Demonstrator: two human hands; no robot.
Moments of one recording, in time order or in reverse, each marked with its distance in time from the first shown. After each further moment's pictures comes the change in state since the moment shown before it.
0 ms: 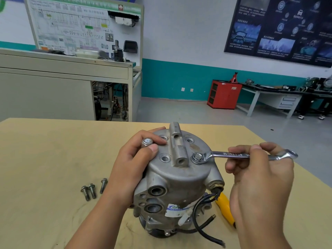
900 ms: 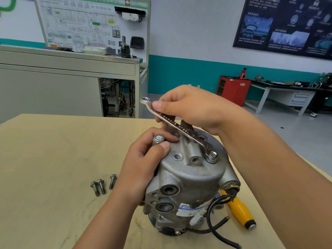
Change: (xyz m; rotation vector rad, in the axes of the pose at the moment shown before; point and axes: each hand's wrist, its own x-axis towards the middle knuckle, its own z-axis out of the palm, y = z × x) left_hand 0.002 -0.004 -0.002 -0.001 -0.032 0.039; right_hand 0.050 -0.013 0.113 -0.856 -1.298 -0.032
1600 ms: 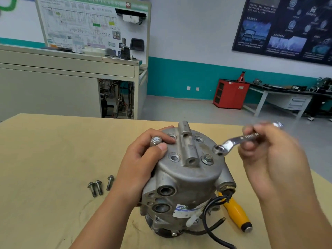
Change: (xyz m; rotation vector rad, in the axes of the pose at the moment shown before) left_hand -0.004 0.006 0.002 0.008 0.039 -0.041; right_hand -0.096 0.043 0.009 1.200 0.970 0.048
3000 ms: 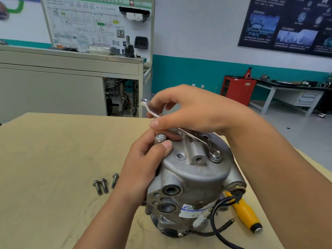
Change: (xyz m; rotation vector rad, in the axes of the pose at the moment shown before) left_hand 0.004 -0.007 -0.001 -0.053 -0.029 0.054; right_hand 0.037 0.013 0.095 -1.363 -1.114 -0.255
